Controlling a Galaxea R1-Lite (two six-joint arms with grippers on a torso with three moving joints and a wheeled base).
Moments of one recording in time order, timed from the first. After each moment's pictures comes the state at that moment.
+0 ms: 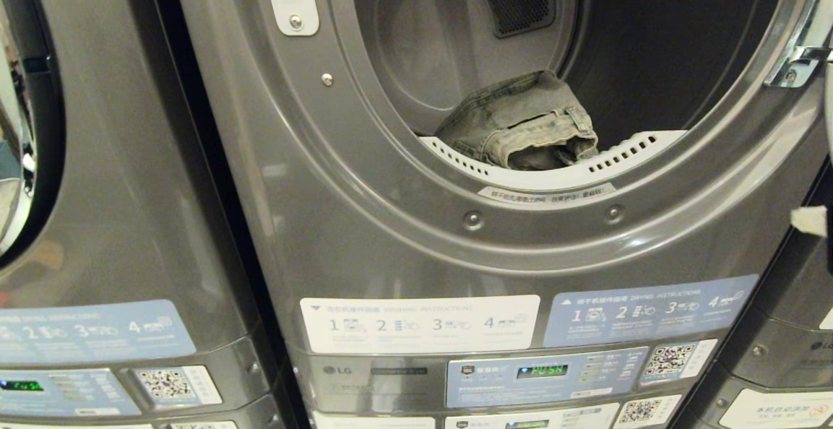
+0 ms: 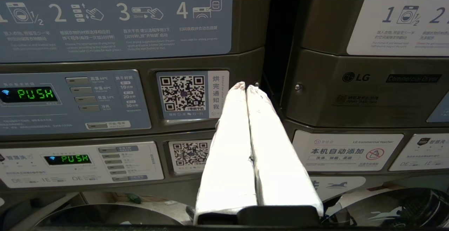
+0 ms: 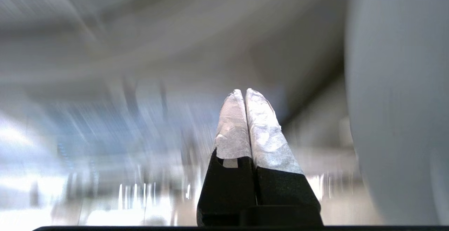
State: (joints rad) left arm 0.00 0.00 0.00 0.00 0.00 0.01; right arm 0.32 1.13 -1.08 0.44 -0.40 0.05
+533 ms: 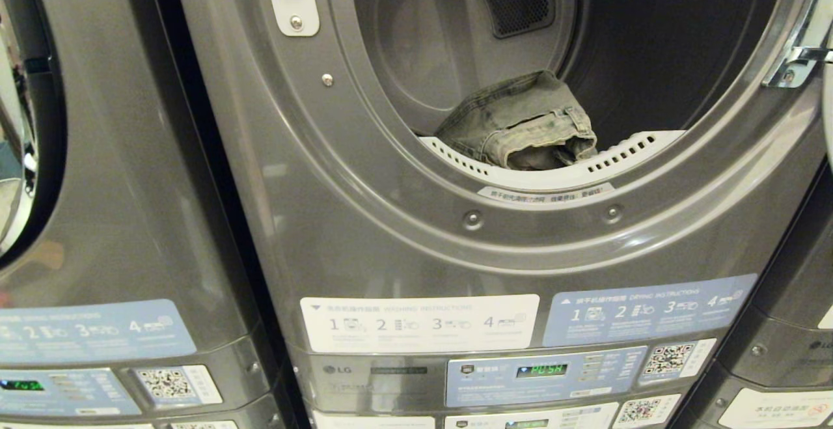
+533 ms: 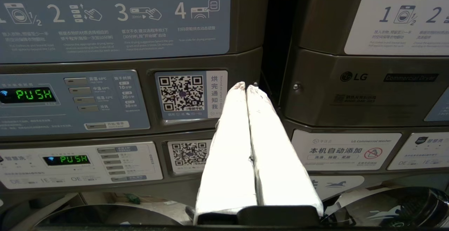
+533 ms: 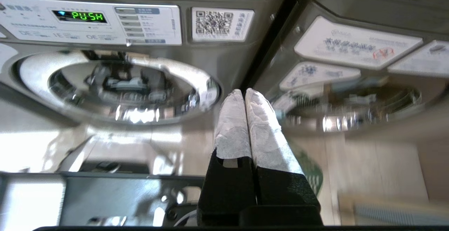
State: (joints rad) left arm 0.00 0.00 0.00 0.00 0.00 0.01; right arm -0.03 0.45 -0.31 0.44 -0.02 -0.14
